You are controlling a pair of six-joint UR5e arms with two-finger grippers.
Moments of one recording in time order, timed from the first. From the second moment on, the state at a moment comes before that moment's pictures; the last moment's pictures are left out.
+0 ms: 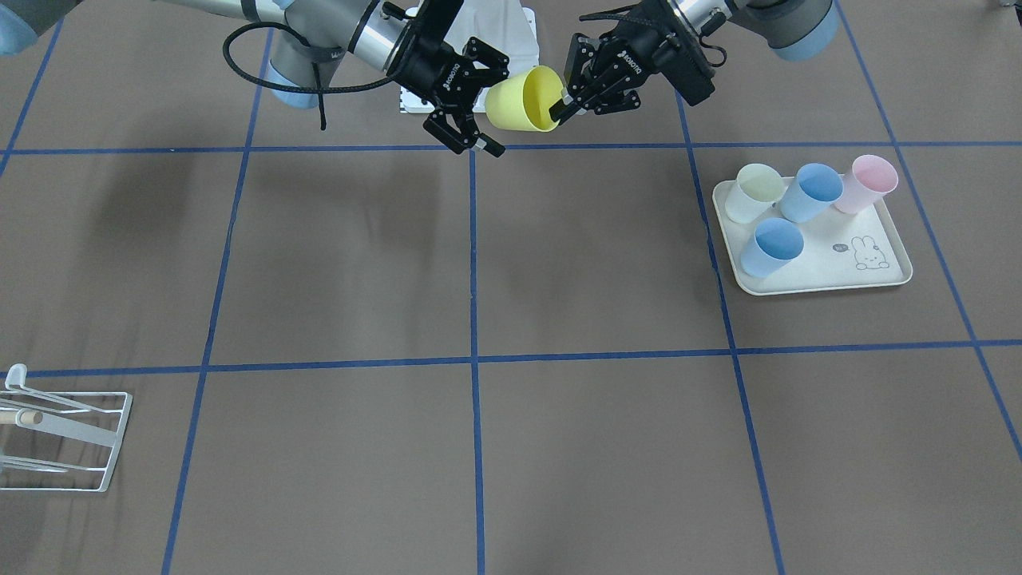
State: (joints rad) left arm -0.56 -1.81 -2.06 -2.44 -1.92 -1.52; right arm 0.29 -1.08 1.74 -0.39 1.50 0.33
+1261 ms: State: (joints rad) left arm -0.56 -1.82 -2.04 -2.44 -1.92 -1.51; right arm 0.29 -1.08 1.75 -0.38 1.49 0.35
